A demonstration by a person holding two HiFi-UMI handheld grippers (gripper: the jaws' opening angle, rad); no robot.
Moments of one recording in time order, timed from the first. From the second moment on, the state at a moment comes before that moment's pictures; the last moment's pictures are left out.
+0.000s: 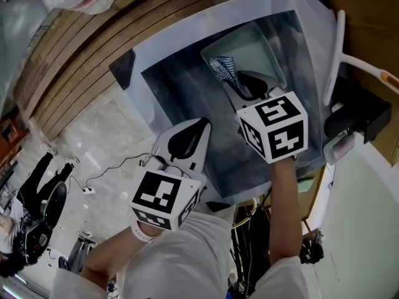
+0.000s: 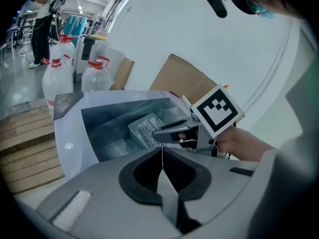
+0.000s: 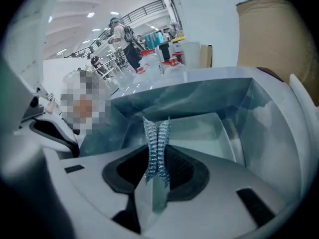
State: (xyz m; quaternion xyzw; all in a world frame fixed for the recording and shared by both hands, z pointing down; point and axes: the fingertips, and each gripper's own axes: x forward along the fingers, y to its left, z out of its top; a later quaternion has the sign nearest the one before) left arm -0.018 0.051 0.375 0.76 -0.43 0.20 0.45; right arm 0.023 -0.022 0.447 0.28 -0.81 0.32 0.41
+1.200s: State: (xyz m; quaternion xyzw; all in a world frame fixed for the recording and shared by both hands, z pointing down) left arm -0.015 0.047 0.381 0.75 -0.43 0.18 0.48; right arm 0.059 -0.073 0.490 0.32 -0.74 0.17 0.57
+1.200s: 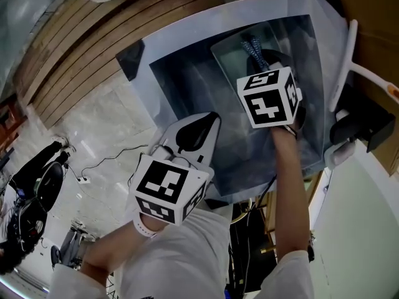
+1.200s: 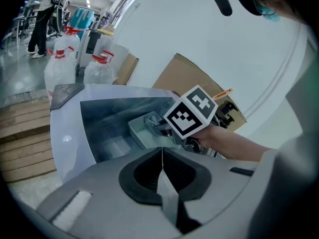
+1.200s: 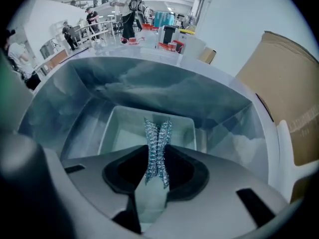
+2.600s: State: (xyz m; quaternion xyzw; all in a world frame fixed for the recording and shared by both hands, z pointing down) left arm -0.032 0.038 0.365 0.75 -0.44 0.18 0.46; right arm 0.040 -0.061 0.447 0.42 -0.76 0.36 0.32
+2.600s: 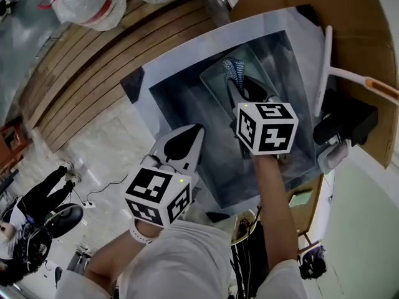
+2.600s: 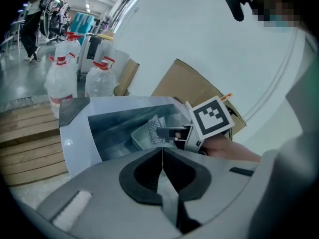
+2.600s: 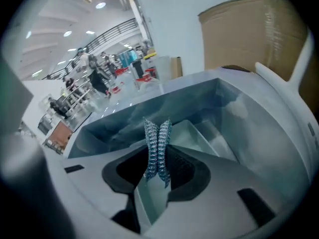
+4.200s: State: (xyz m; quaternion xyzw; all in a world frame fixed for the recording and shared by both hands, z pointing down) left arm -0.037 0.007 0.361 0.75 -0.42 0.19 0.47; right arm 0.060 -0.093 0.480 0.56 -0.60 0.56 0.08
